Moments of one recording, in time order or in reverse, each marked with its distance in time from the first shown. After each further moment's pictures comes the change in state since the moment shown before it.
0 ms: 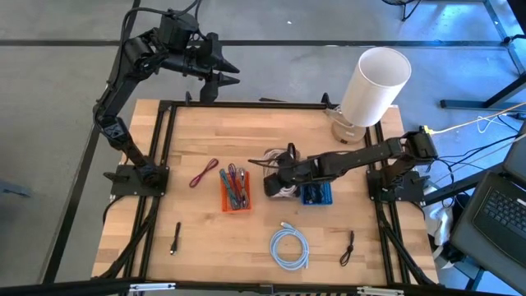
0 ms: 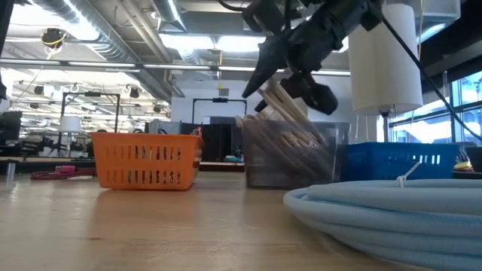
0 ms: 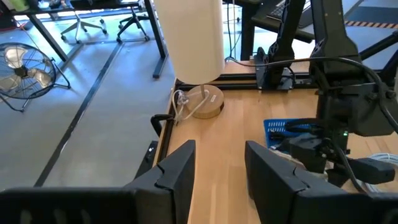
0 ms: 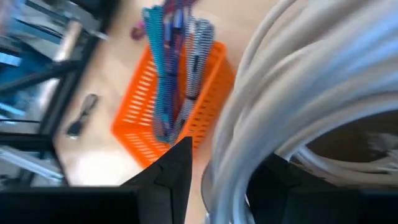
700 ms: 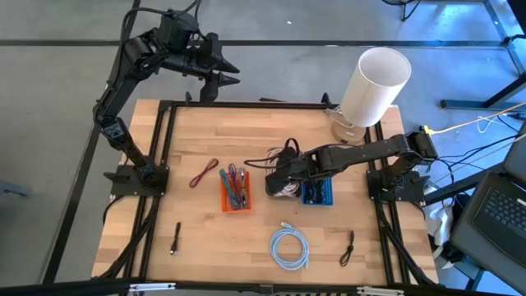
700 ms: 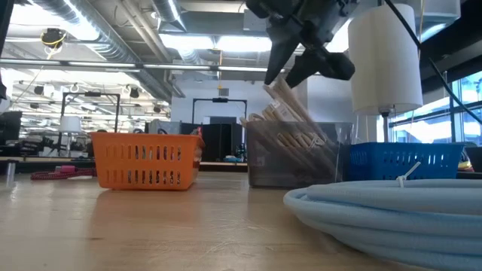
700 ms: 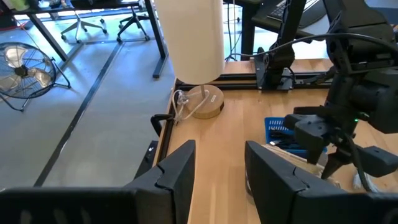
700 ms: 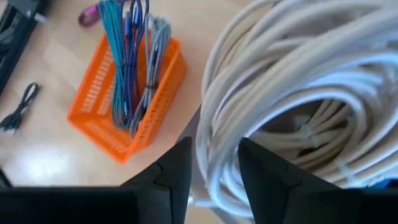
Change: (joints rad) left arm 0.000 0.000 0.000 0.000 -0.001 -0.003; right arm 0.020 0.002 0.260 -0.512 0.068 0.002
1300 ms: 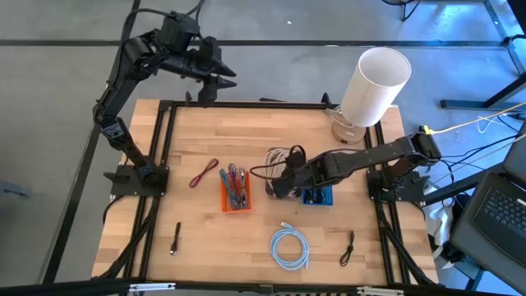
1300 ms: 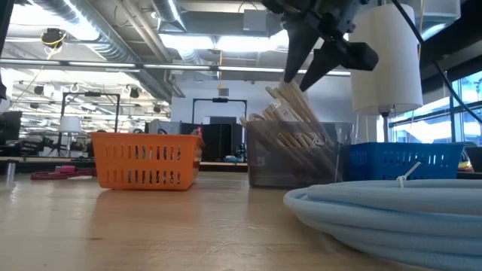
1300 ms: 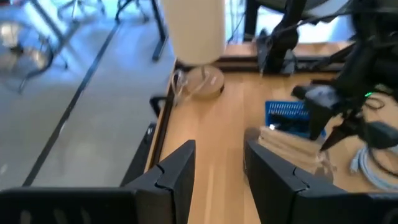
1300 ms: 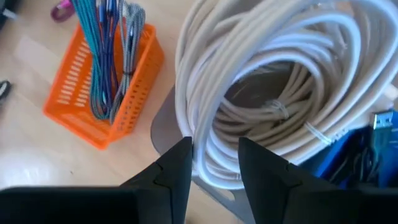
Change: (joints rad) left arm 0.003 0.000 0.001 -0.072 -0.029 0.005; right arm 0.073 -0.027 0.002 -0.126 0.085 0.113
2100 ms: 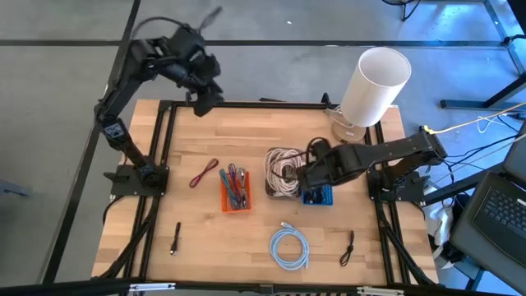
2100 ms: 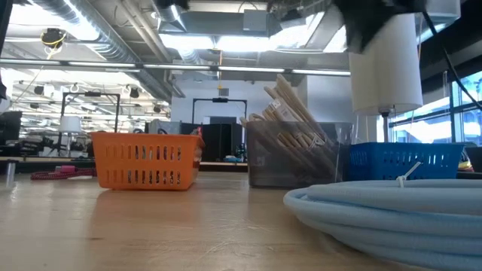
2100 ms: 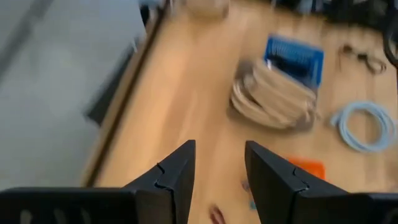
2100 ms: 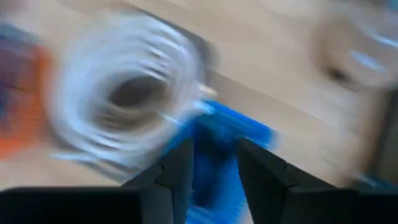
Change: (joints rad) left arm -0.008 -0.004 -0.056 -0.252 -0.090 -0.138; right arm 0.056 -0.046 0.258 -0.684 0.155 0.171
